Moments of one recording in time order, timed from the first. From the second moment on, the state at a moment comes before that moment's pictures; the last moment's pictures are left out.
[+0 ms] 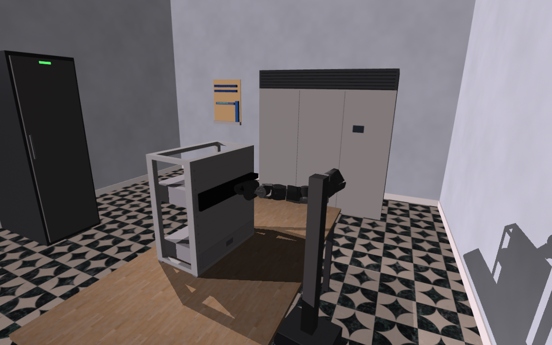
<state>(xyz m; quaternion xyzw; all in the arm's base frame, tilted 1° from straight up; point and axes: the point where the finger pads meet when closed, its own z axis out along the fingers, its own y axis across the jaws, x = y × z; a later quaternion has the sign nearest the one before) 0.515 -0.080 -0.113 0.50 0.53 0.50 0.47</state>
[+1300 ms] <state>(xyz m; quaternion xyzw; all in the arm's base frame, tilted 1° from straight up) 0.516 -0.079 -0.113 0.50 0.53 0.49 0.47</state>
